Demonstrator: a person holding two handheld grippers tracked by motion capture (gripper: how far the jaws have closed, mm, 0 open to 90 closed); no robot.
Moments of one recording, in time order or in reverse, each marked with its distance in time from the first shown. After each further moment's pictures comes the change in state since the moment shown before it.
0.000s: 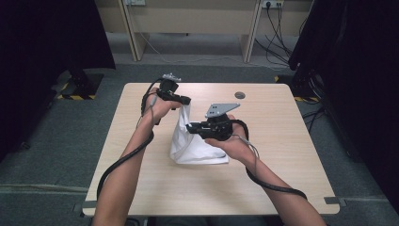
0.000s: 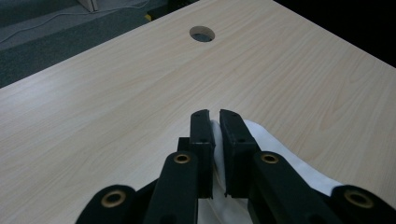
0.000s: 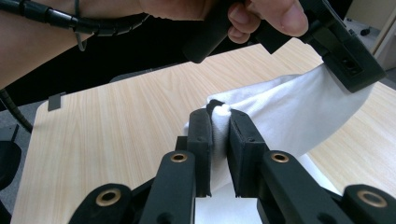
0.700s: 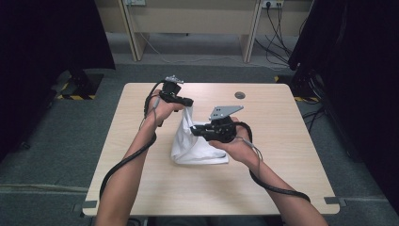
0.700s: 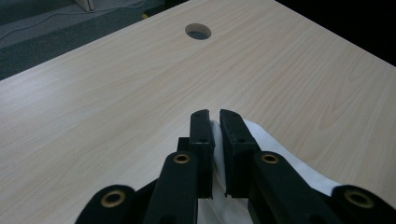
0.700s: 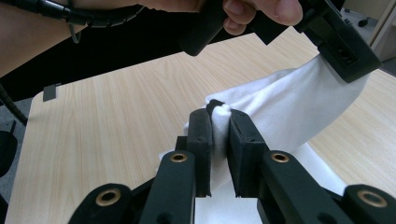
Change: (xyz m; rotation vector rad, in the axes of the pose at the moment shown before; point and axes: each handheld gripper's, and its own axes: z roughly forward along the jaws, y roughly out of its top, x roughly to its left) left arm -0.003 -0.004 0.004 0.003 -0.001 0.000; right arm -0.001 -0.009 -0.002 0.021 -0.008 0.007
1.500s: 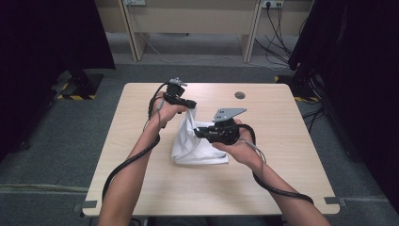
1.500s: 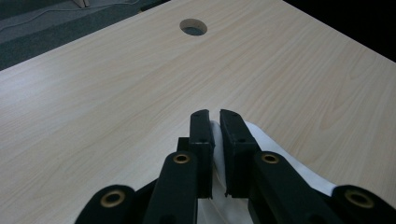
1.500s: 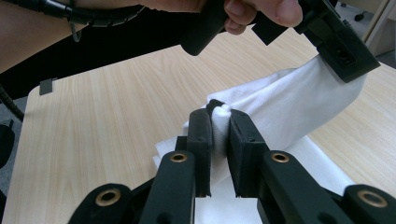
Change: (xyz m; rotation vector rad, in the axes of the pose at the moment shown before) left arm -0.004 0.000 0.016 0.011 -0.012 0.004; right arm -0.003 -0.010 -0.007 0.008 -0.013 0.017
